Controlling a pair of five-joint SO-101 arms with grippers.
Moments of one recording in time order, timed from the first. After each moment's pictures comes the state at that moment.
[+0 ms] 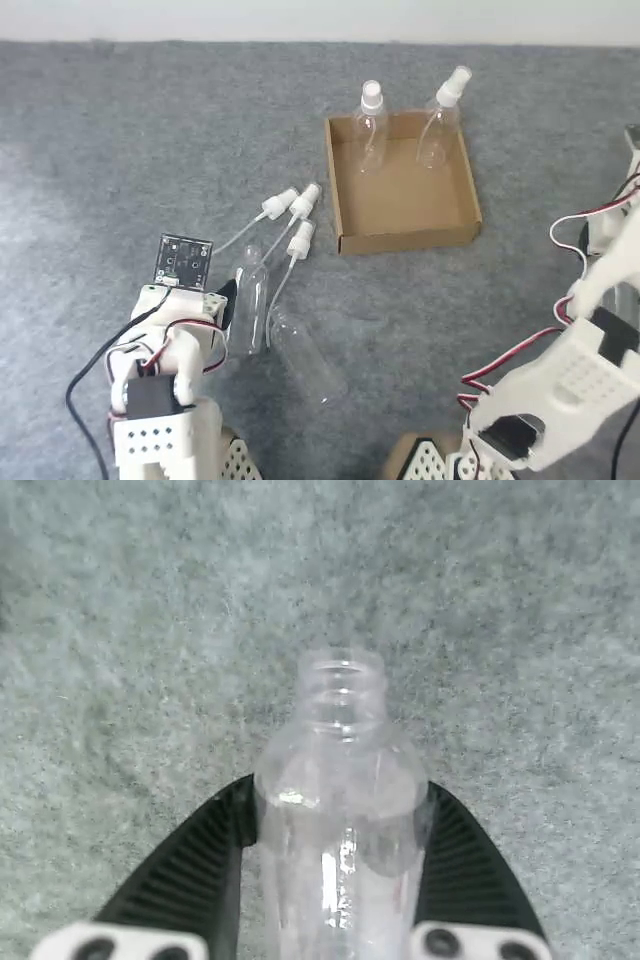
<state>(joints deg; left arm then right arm) -12.6 -93.0 91.2 59.2 -11.5 33.7 21.4 -14.9 82.9 28.2</state>
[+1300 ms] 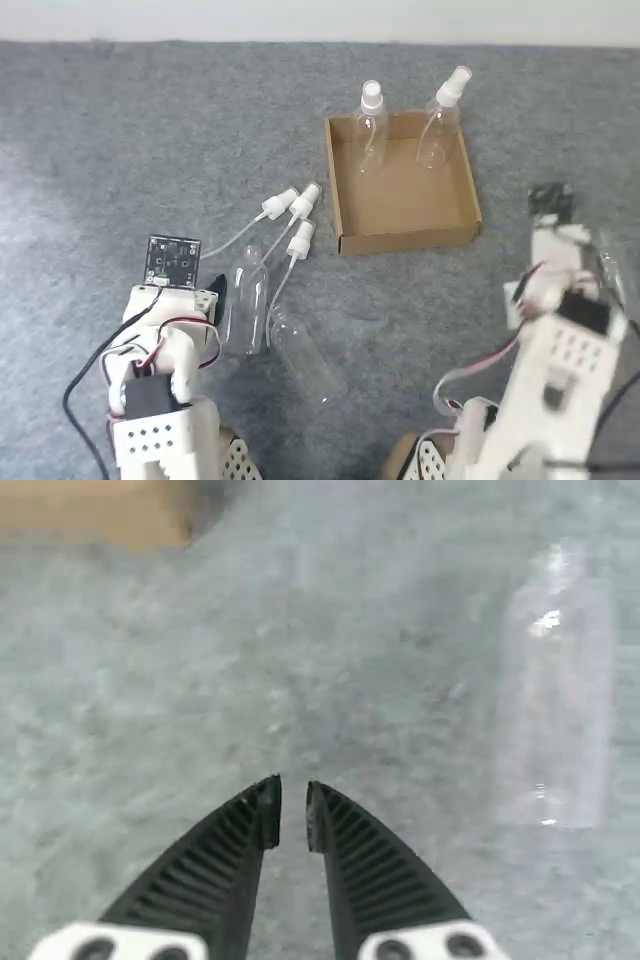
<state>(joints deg) -16.0 -93.0 92.5 56.1 -11.5 22.3 -45.9 54.8 63.9 29.6</state>
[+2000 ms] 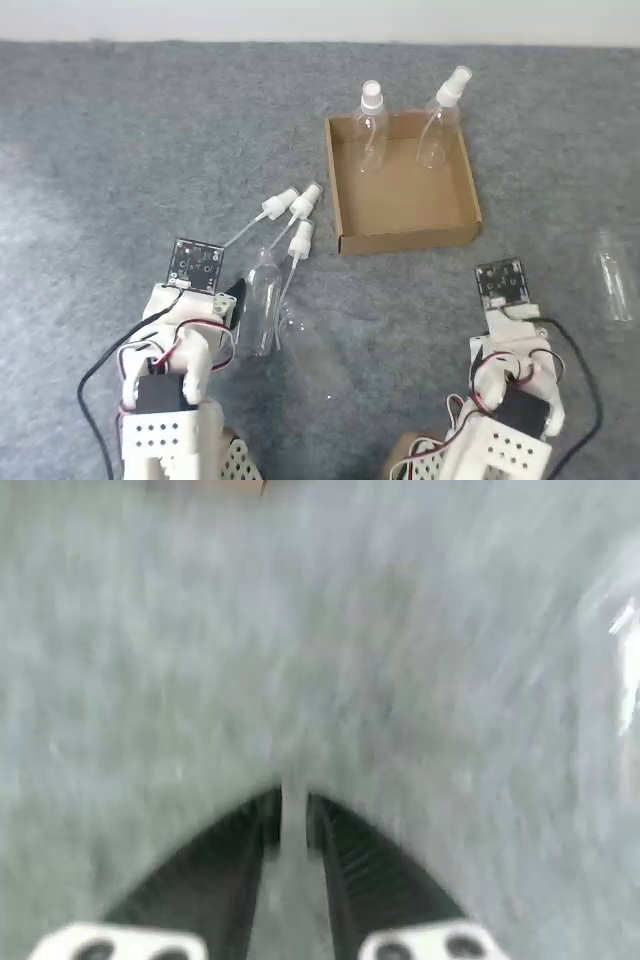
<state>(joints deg) -9.8 -93.0 97.3 51.6 -11.5 20.7 -102.3 95.1 68.9 33.3</state>
